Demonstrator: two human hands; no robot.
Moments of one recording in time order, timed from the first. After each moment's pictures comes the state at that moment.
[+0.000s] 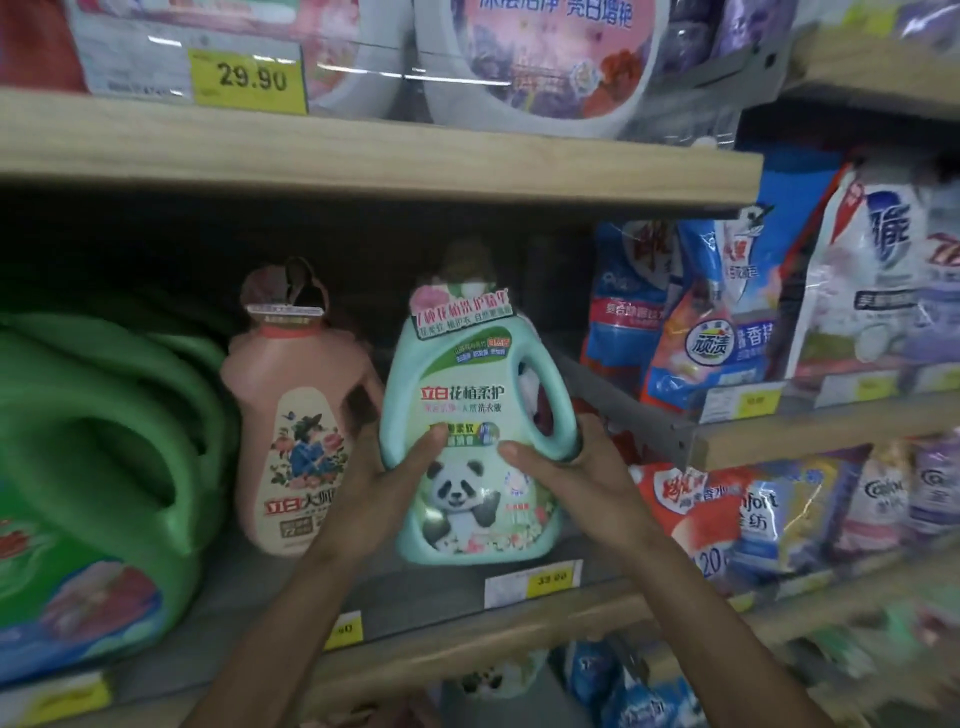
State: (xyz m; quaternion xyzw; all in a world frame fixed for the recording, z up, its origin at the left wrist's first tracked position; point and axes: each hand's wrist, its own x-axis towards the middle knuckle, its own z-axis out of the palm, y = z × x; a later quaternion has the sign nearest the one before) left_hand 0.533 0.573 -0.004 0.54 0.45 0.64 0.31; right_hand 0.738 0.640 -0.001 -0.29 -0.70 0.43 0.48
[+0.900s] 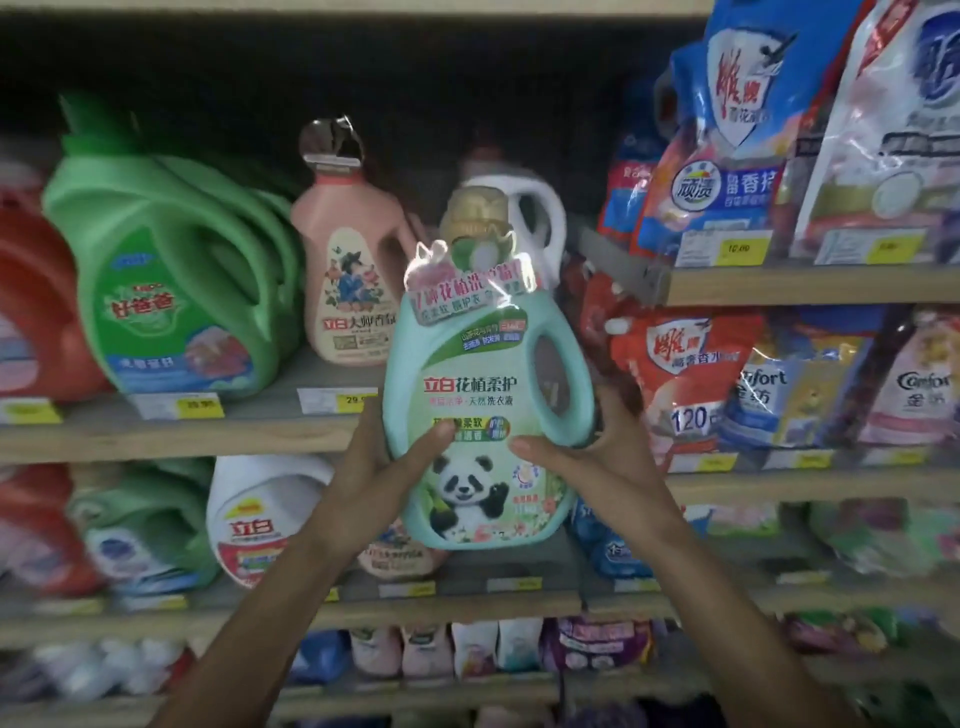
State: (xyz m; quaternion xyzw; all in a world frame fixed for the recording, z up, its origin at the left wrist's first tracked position) left_hand 0.631 0.415 -0.087 0.51 0.51 0.63 0.28; right_hand 0.832 0.527 -0.089 -0.28 -0.70 0.48 0.45
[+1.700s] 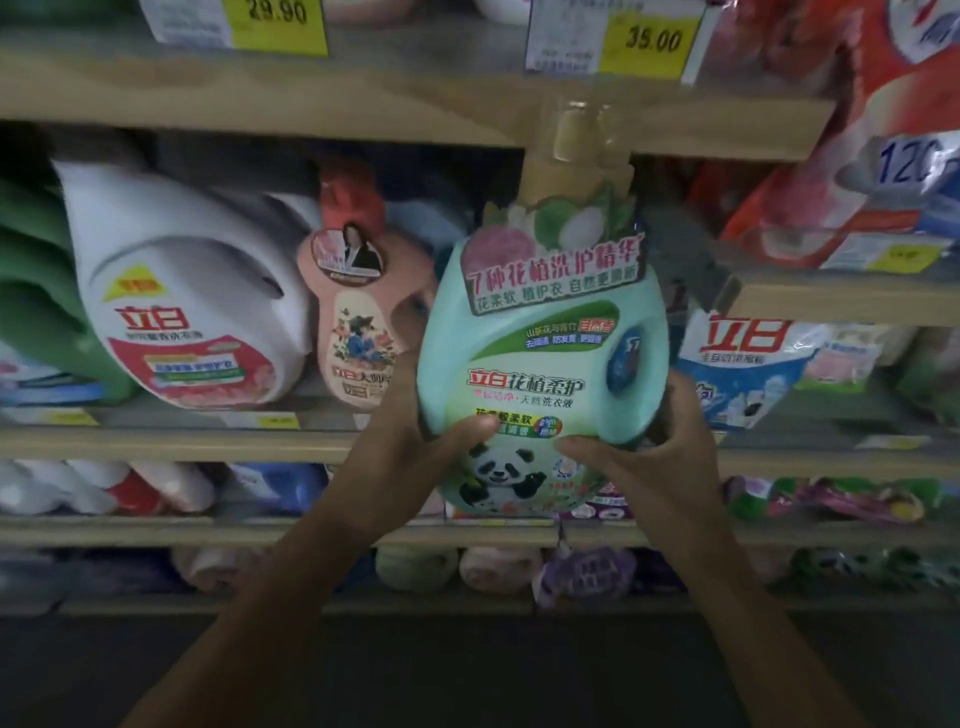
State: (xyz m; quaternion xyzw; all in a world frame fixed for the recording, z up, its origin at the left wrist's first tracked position) left_hand 0.629 0.437 -0.325 0.47 0.56 0.59 0.34; right_hand 0.834 0.536 -0.339 -0.38 -0.65 0.49 0.45
